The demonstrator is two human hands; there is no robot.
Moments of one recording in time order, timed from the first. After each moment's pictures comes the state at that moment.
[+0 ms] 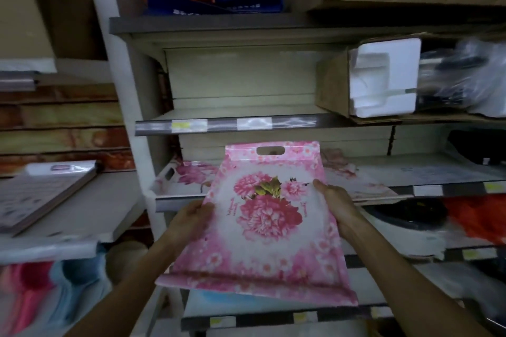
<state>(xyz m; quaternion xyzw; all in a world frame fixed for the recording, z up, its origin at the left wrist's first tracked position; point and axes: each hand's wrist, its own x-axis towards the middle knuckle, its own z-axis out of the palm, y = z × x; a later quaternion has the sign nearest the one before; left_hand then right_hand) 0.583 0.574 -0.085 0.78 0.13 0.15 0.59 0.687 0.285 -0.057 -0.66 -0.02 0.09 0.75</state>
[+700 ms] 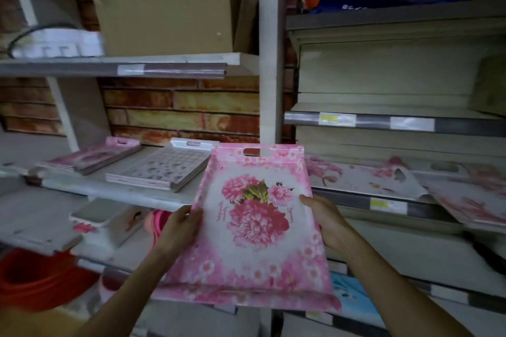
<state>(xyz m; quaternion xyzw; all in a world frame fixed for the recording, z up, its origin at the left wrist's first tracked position) 0.377 0.810 -0.113 0.77 0.29 0.32 0.46 0.576 0.581 -0.090 -0.64 -0.15 0.27 0.70</state>
